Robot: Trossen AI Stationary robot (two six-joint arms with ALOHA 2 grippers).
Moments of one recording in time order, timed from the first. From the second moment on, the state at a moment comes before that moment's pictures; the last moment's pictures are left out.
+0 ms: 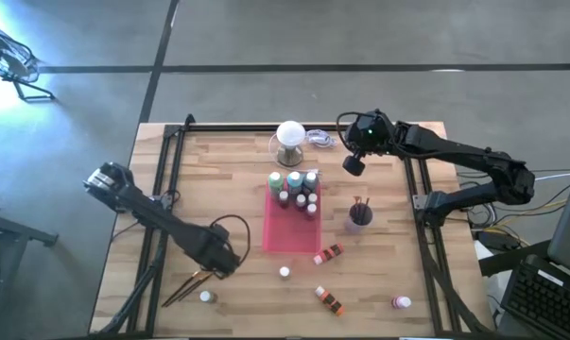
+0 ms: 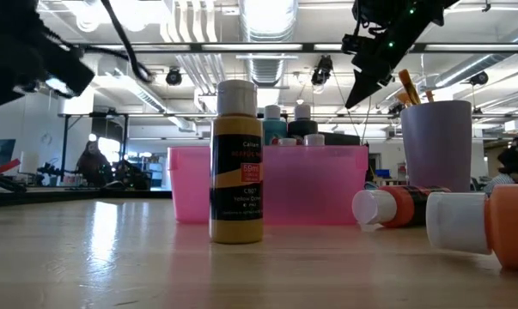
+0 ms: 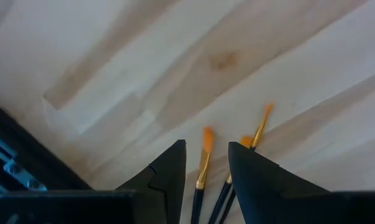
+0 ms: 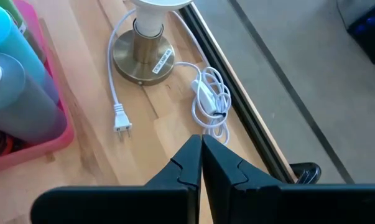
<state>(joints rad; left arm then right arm) -0.54 1.56 1.03 -1.10 0.09 -1.44 -0.48 1.22 1.01 -0.58 0.17 -0.16</state>
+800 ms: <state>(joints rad) -0.54 1.65 0.98 -1.00 0.18 -1.39 -0.48 1.22 1.01 -0.59 0.15 -0.14</state>
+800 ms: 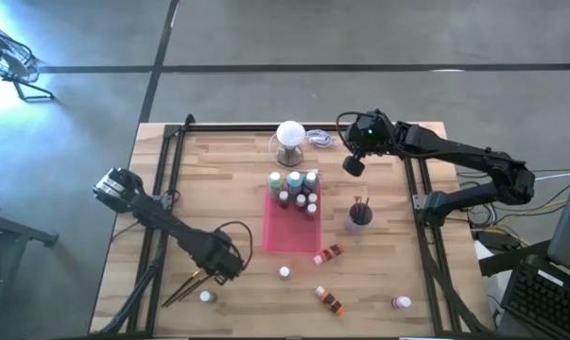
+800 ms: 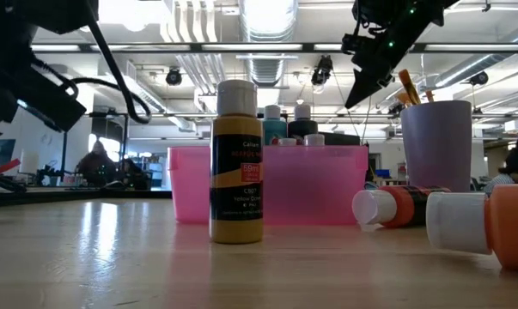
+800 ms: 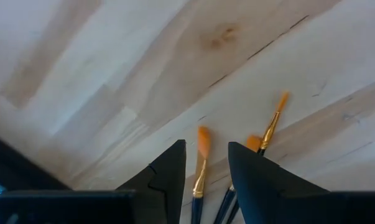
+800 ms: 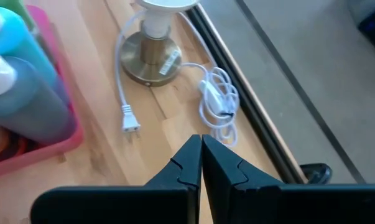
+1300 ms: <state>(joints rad) -0.53 1.65 0.88 -0.88 0.23 -1.40 -0.48 1.22 1.01 -0.59 0.10 -0.14</state>
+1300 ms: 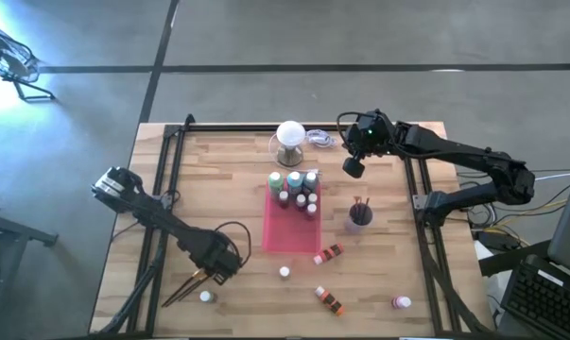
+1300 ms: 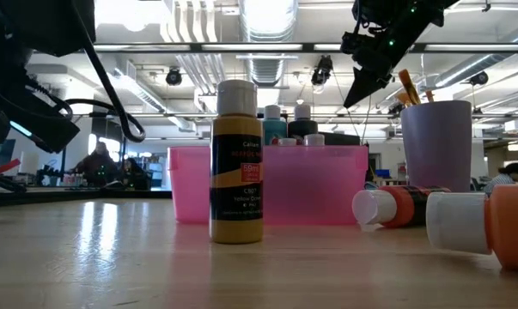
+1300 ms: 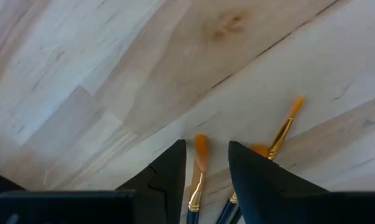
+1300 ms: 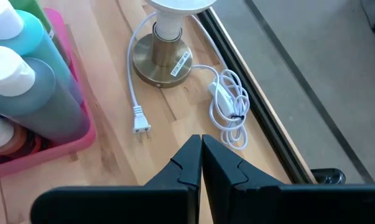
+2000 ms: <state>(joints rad) -0.53 1.64 0.88 -0.88 0.25 -1.33 -0.48 1.22 0.99 -0.58 0.10 -0.13</state>
